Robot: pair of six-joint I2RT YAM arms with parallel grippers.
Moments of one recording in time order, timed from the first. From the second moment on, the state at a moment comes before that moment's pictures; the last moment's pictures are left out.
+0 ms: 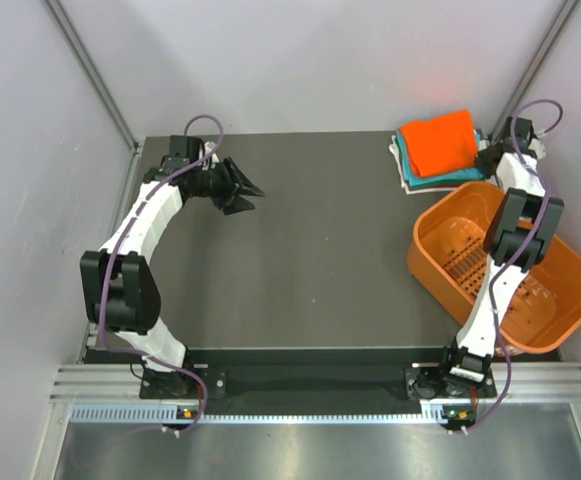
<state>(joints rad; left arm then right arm) -0.11 1.65 1.43 -0.62 0.67 -0.80 -0.32 2.31 1.96 -0.40 0.06 0.95</state>
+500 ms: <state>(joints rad) -0.11 1.68 1.43 -0.62 0.69 -0.81 -0.32 2.23 1.89 -0.45 0.09 0.97</state>
